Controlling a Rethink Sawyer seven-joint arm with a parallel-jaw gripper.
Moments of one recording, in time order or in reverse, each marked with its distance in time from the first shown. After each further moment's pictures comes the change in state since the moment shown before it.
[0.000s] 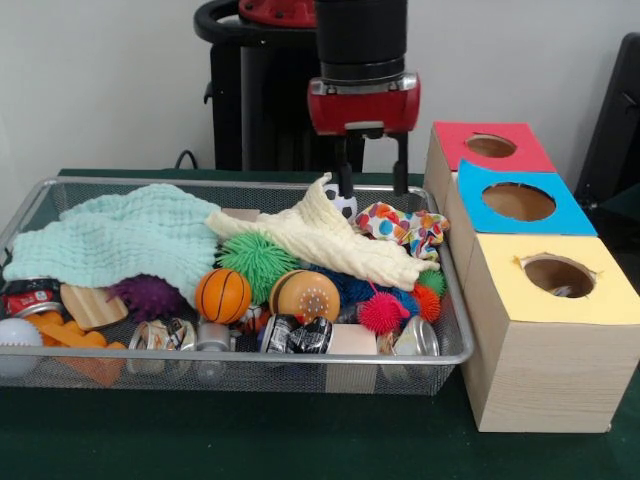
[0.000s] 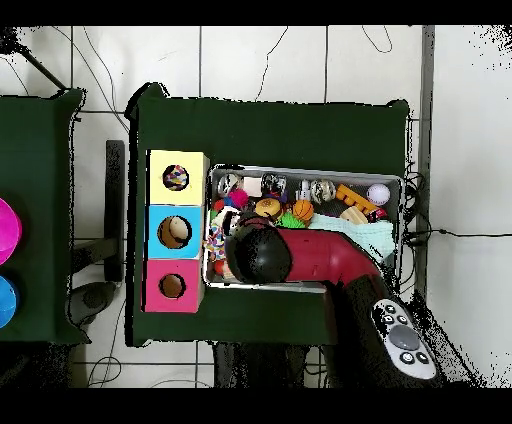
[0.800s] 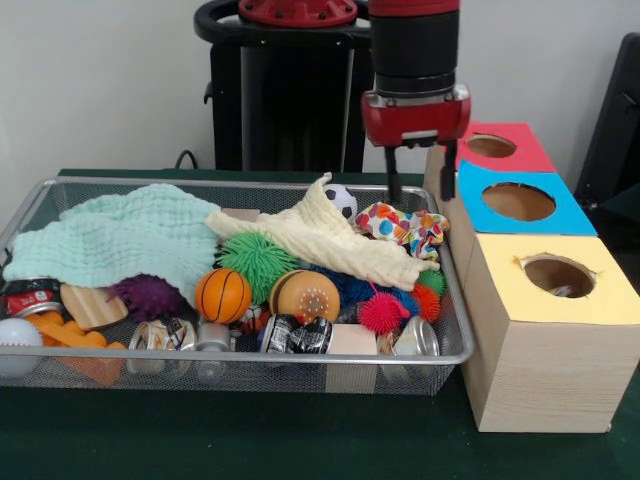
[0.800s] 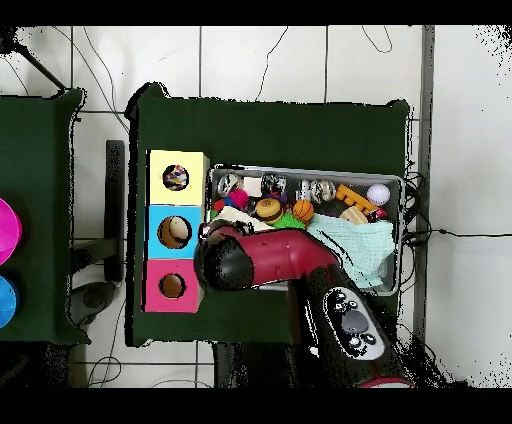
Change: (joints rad) arm 0.115 0.029 0.004 0.000 -0.110 -0.038 0.000
